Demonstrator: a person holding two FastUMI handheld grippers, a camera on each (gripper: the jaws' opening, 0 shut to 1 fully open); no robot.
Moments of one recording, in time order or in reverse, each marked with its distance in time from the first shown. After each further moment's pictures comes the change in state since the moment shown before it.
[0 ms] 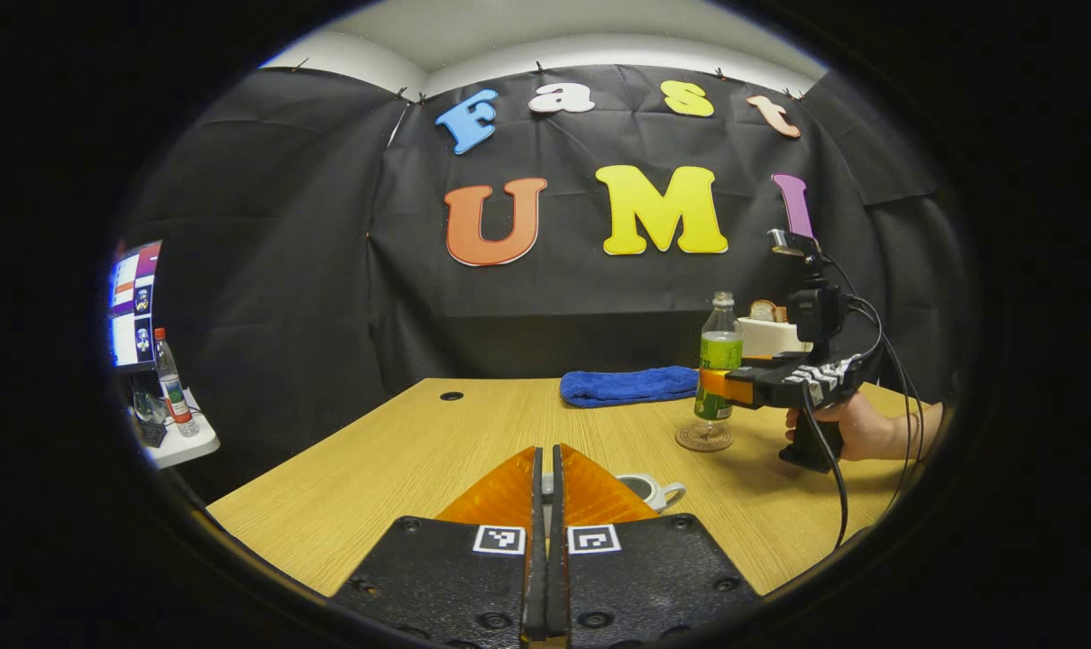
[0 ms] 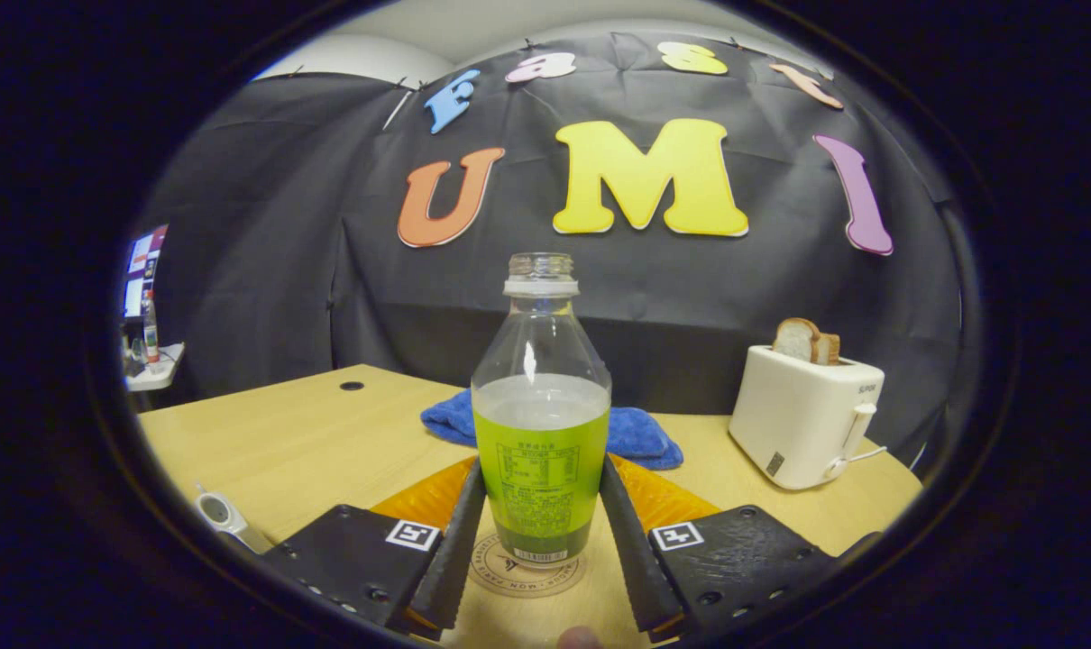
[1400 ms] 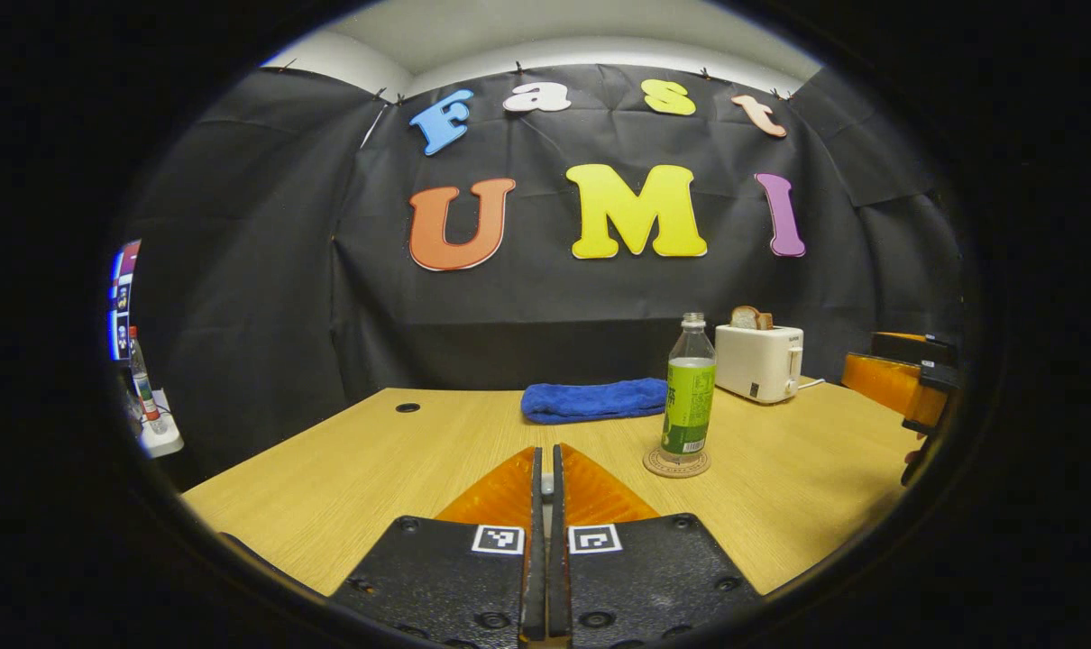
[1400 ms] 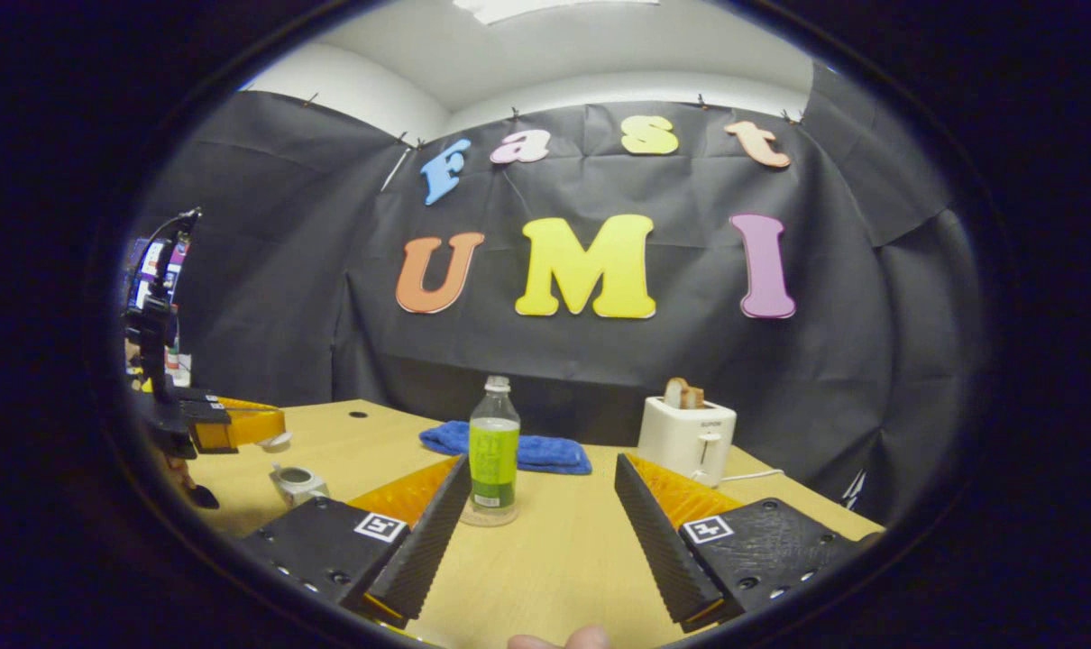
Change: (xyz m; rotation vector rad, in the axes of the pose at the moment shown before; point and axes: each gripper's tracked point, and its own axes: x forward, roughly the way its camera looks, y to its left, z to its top) left arm 0.053 -0.053 0.005 -0.005 -0.036 -0.060; right arm -0.218 -0.064 0.020 -0.016 -0.222 -0.109
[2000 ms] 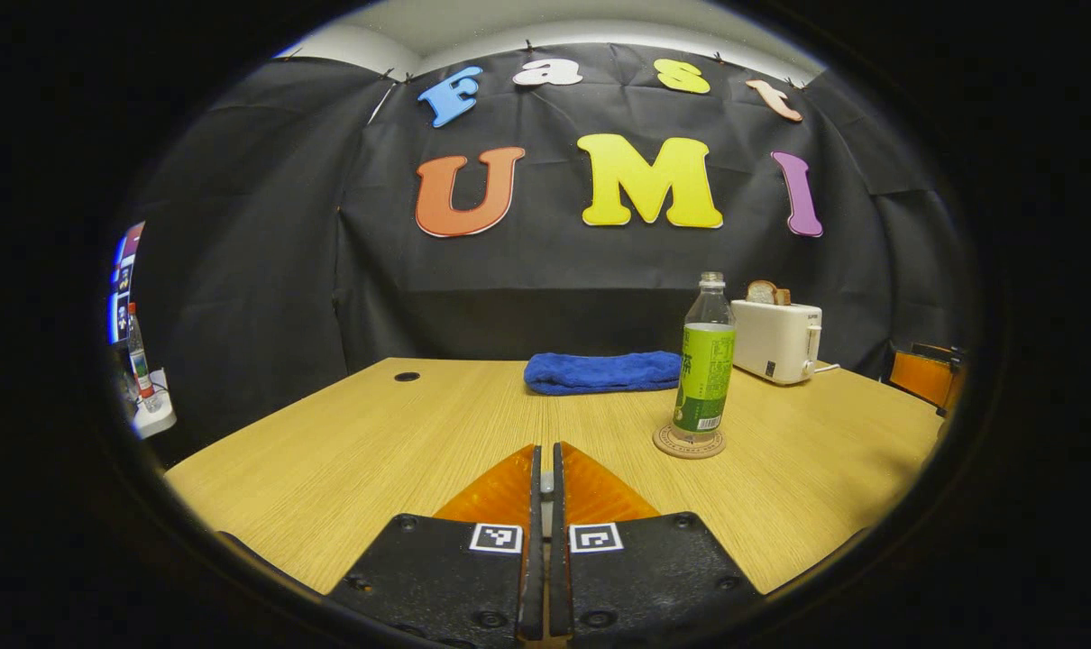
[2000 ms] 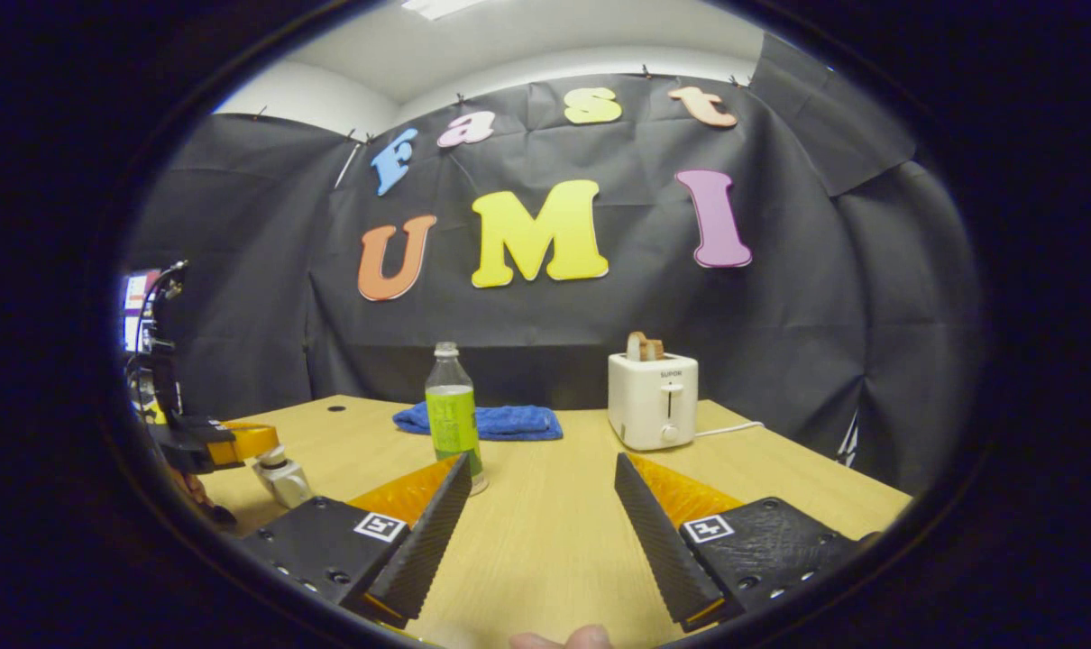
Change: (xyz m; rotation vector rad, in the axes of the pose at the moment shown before) left arm 0.015 0.000 -0.036 -0.031 0.081 0.031; right arm -0.004 -0.035 -0.036 0.124 0.086 -0.060
